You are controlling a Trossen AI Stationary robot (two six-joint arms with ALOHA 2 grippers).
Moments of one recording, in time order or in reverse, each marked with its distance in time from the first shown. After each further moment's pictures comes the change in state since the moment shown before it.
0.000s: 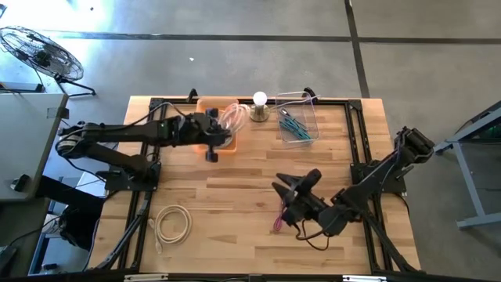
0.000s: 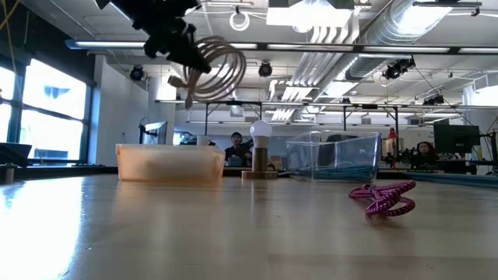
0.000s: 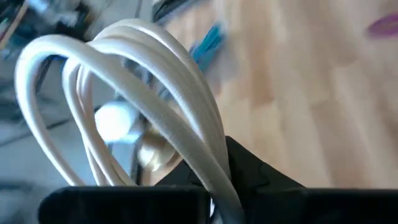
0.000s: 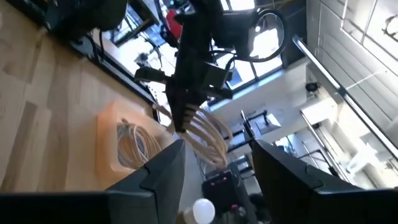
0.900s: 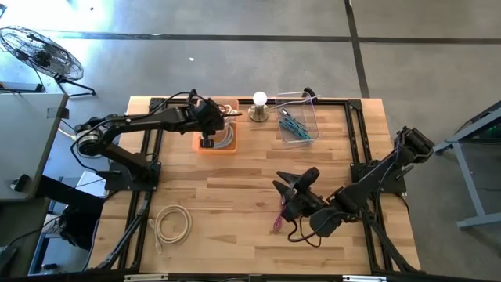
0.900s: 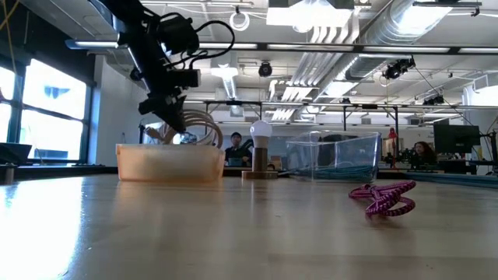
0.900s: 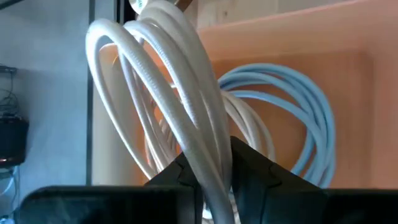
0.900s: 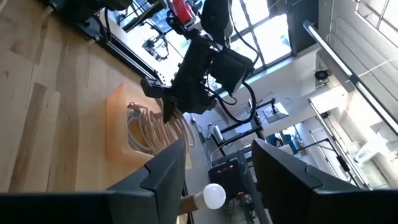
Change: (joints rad) left arm 0.314 0.219 -0.001 -0.190 -0.046 0.072; right arm -0.018 0.000 0.000 -0.241 0.004 0.232
